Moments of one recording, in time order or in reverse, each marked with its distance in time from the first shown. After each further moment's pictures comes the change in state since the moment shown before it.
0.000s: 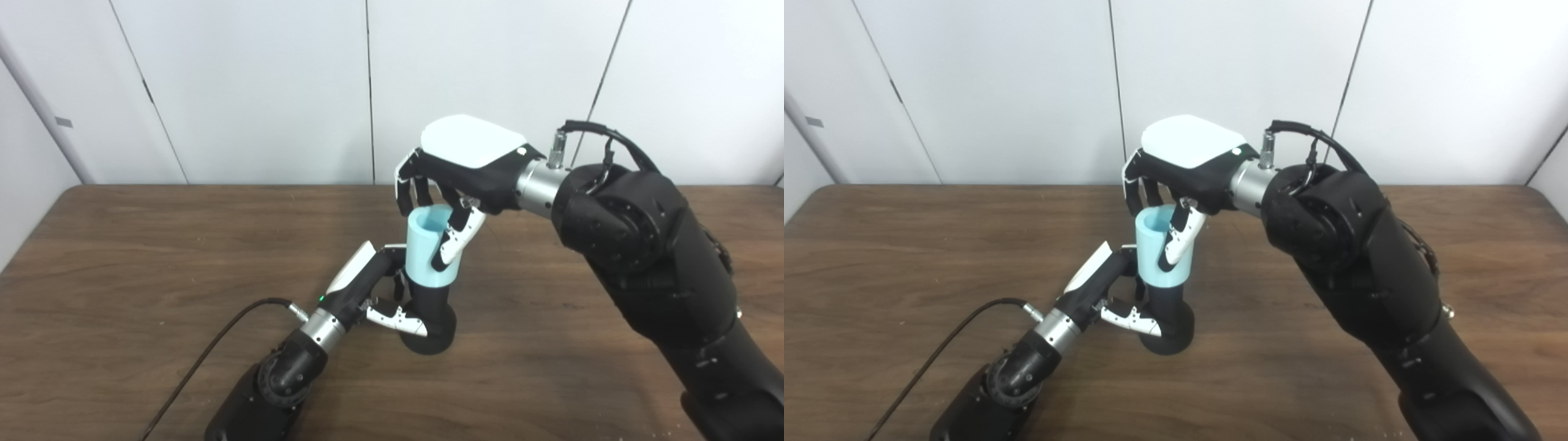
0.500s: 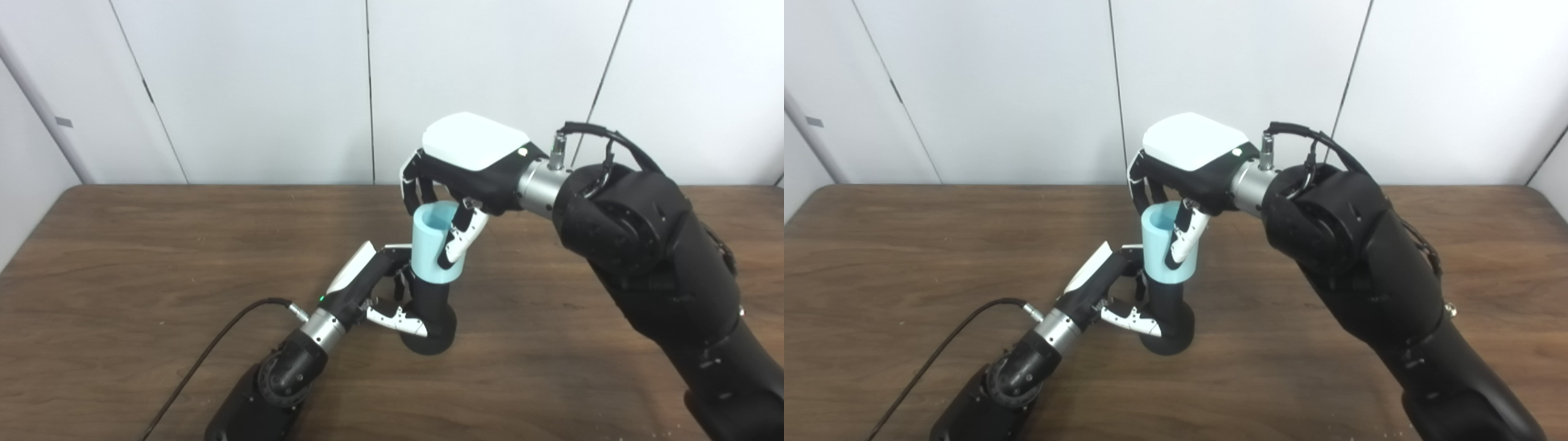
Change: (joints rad) left arm 0.000 0.000 -0.001 -0.001 0.000 0.000 -0.001; right arm 0.000 0.002 -0.011 -0.008 0.019 0.012 0.035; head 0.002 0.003
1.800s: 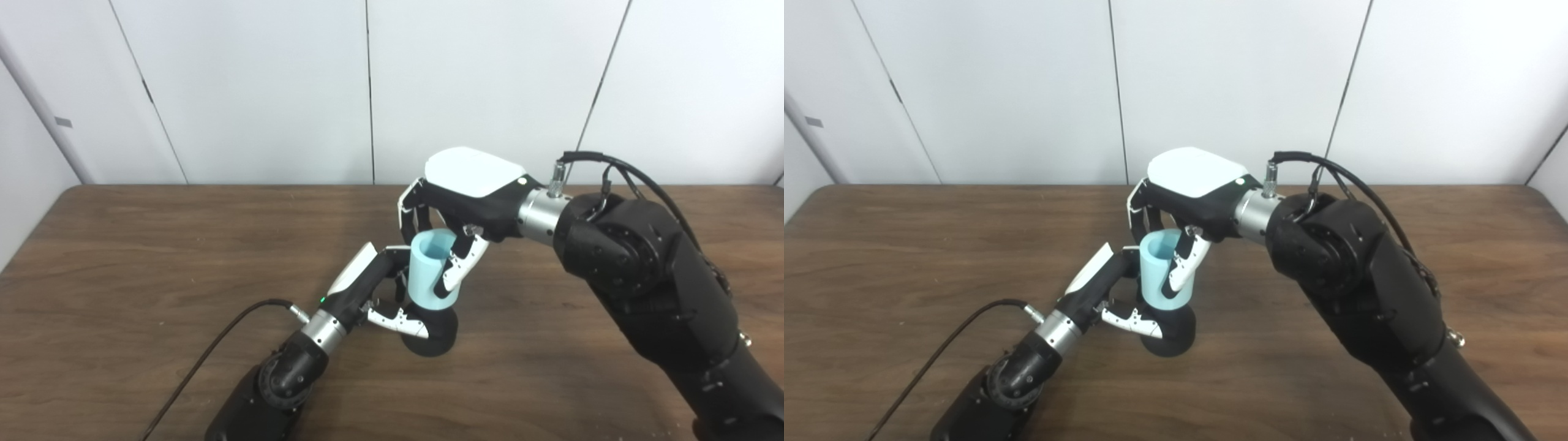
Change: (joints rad) left arm 0.006 -0.001 -0.002 -0.011 0.000 0.008 -0.003; right arm 0.095 -0.013 0.021 0.016 0.093 -0.023 -0.083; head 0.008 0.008
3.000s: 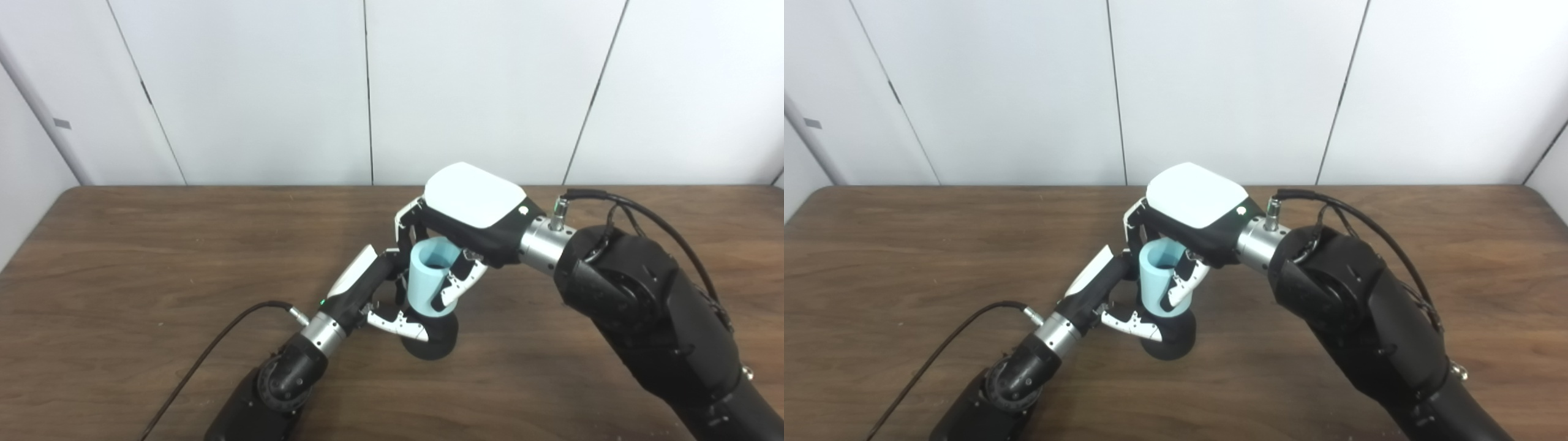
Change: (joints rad) left arm 0.010 0.001 0.002 -0.013 -0.001 0.003 -0.010; right arm 0.088 -0.007 0.032 -0.009 -0.066 -0.133 -0.150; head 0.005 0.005
